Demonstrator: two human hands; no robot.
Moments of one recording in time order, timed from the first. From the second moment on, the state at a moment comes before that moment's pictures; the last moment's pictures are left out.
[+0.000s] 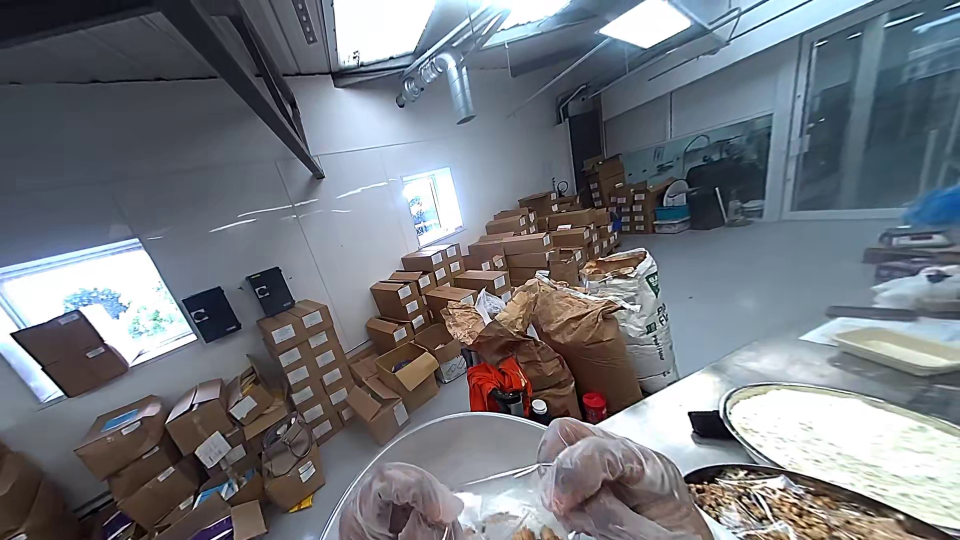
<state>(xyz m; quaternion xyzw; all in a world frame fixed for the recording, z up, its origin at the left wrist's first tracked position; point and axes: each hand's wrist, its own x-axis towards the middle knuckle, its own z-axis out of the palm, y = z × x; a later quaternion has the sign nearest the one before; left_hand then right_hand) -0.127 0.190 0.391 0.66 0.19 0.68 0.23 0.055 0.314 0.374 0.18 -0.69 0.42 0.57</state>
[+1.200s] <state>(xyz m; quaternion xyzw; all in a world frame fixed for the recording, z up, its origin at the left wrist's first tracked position) -0.085 0.200 0.380 0.48 0.33 0.76 0.28 0.032 0.310 0.369 0.07 -0.66 0.36 0.66</state>
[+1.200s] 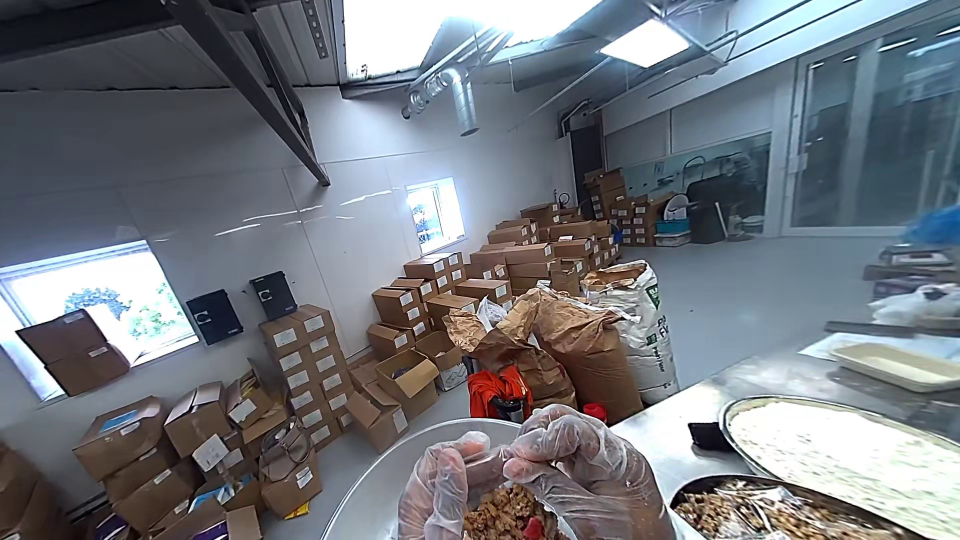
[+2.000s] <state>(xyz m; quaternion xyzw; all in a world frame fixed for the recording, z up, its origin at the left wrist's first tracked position) -0.086 0.208 0.369 0.49 0.39 0.77 0.13 0.031 0.307 0.364 0.01 -0.67 0.45 0.59</state>
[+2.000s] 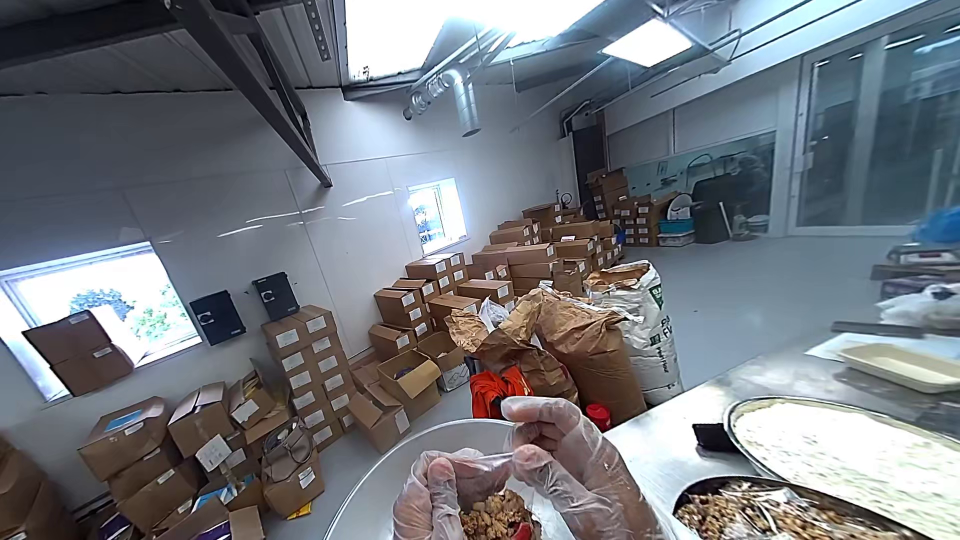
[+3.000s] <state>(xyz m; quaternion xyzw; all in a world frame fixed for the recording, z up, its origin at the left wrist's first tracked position) -0.085 0.208 0.347 0.49 0.37 0.76 0.23 0.020 0.292 0.352 -0.05 -0.59 0.57 0.57</state>
